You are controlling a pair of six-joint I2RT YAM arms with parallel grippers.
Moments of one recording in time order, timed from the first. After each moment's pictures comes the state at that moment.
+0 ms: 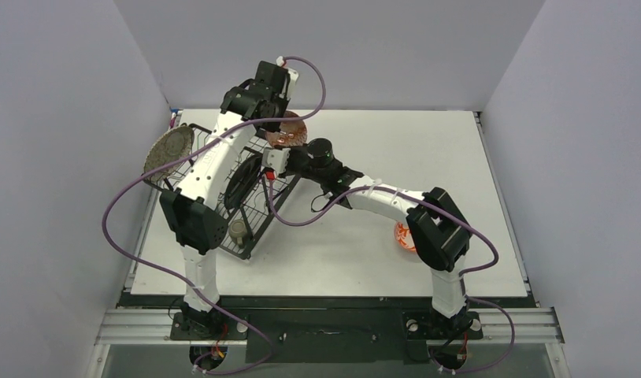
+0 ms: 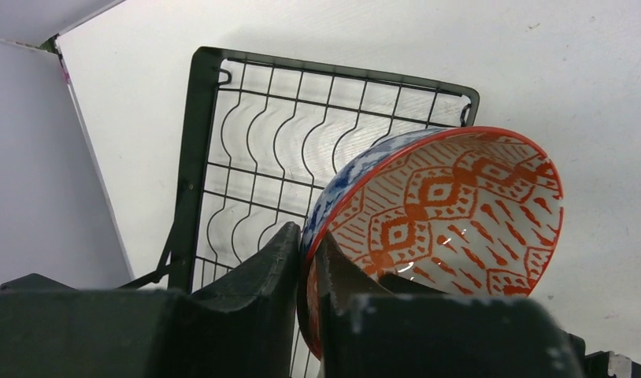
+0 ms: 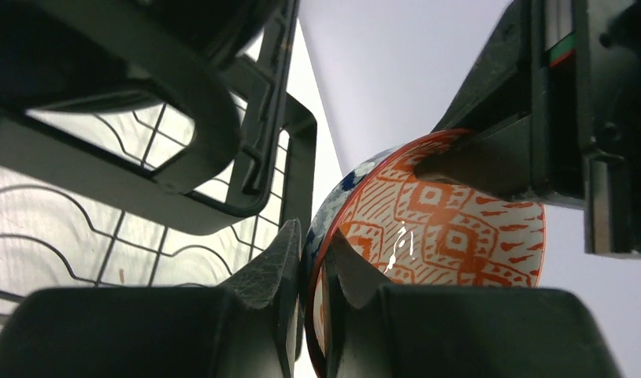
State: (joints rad) left arm -0.44 2.01 2.27 -1.07 -0.31 0.07; right arm 0.80 1.94 1.42 0.38 -0.21 -0.90
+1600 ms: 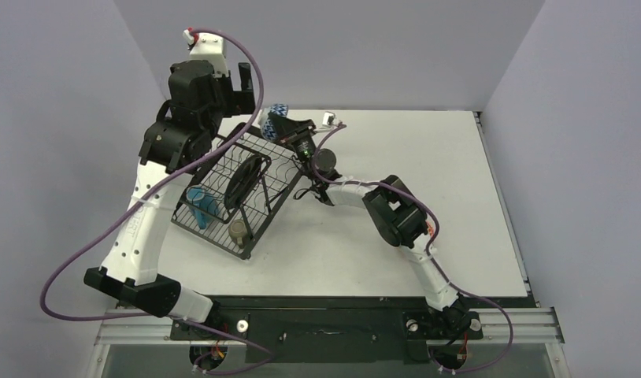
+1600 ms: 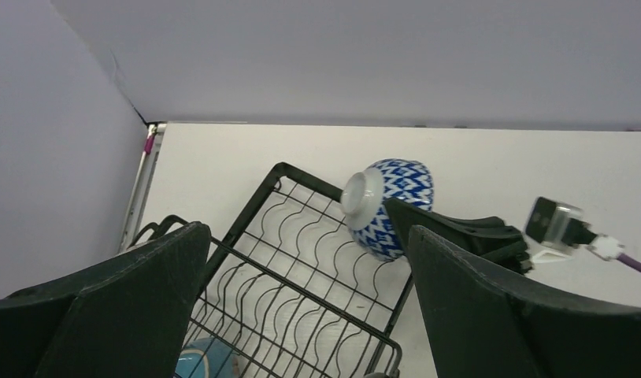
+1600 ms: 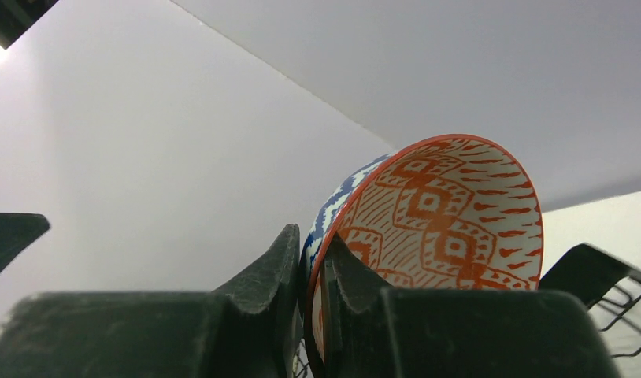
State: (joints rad) left arm -0.38 1.46 1.93 -0.71 -0.41 -0.11; right arm 0.73 2.36 1.62 1.29 0.15 1.05
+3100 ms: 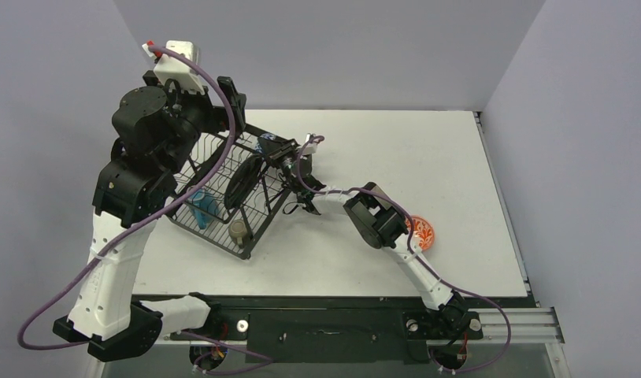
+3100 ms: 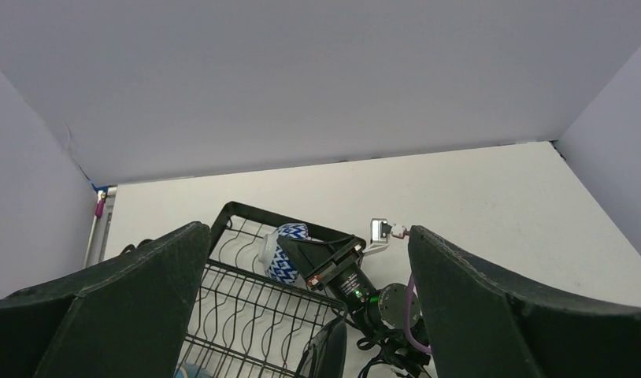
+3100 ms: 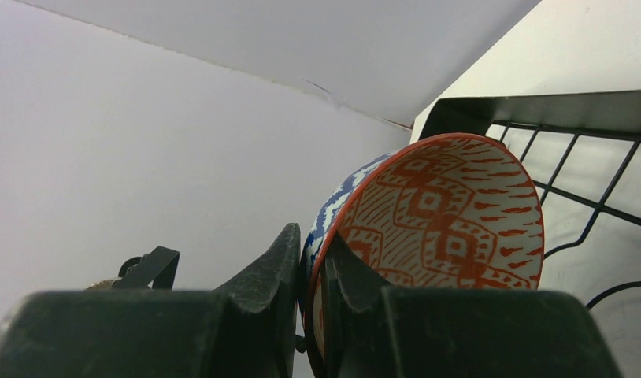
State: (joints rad) left arm -0.45 1.22 1.89 -0.71 -0.25 -0.10; right arm 0.81 2.60 1.82 1.01 0.29 1.24
